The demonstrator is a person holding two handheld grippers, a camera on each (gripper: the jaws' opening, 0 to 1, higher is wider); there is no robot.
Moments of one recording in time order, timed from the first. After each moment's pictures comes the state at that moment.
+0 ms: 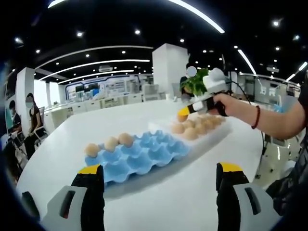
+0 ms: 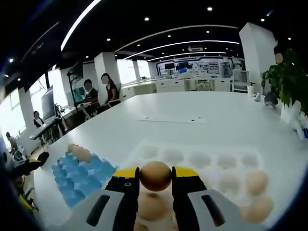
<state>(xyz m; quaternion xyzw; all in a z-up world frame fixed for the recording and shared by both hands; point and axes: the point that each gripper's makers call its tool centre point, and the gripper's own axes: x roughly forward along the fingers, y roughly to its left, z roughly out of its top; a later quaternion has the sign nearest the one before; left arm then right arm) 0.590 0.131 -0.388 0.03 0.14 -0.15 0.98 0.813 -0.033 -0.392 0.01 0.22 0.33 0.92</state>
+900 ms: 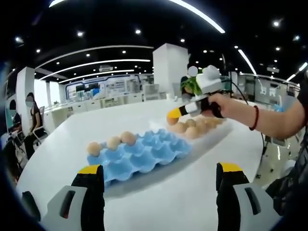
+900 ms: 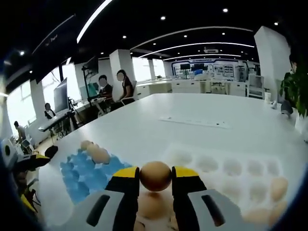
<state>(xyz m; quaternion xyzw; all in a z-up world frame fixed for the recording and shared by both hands) 0.590 0.139 -0.391 0.03 0.15 -0.15 0.98 0.796 0.027 -0.389 -0.01 0.20 0.38 0.90</state>
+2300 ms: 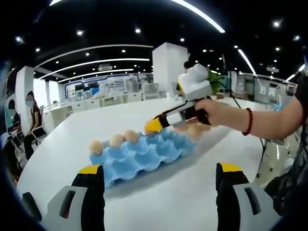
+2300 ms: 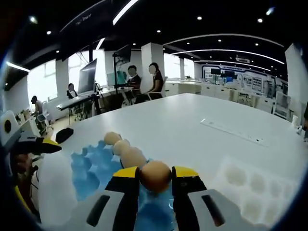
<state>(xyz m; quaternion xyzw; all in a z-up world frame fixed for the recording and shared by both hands) 0.592 0.148 -0.394 0.03 0.15 -0.15 0.98 0.770 0.121 -0.407 -0.07 0.19 0.49 0.85</state>
